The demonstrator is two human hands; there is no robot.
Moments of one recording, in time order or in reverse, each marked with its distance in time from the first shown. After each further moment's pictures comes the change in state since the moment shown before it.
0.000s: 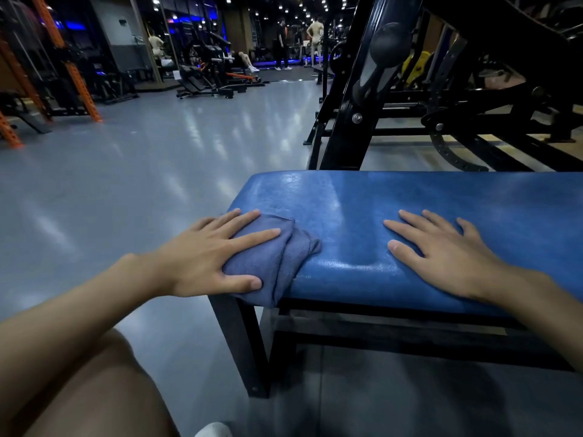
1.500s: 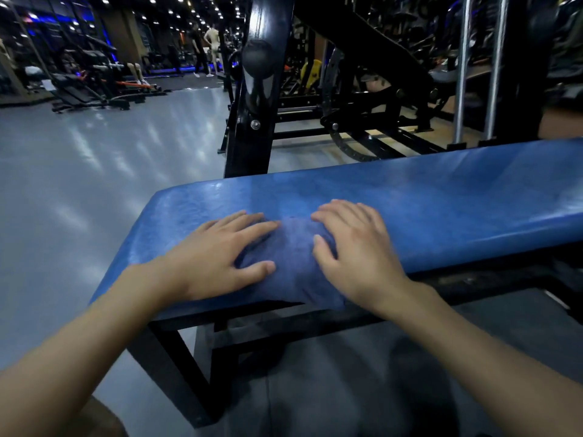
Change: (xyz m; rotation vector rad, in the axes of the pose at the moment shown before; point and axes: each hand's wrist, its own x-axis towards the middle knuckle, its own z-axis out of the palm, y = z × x) left_hand 0.083 0.098 -0.013 -0.108 0.119 0.216; right_hand -0.053 -0.027 0.007 0.179 0.672 0.037
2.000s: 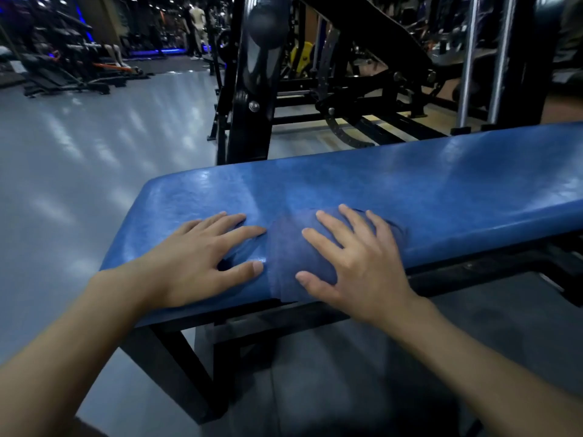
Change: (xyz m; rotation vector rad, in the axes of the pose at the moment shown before) left_hand -0.016 -0.031 0.007 -0.023 -0.135 -0.063; right_hand -0.023 0.005 0.044 -0.242 -0.023 -0.139
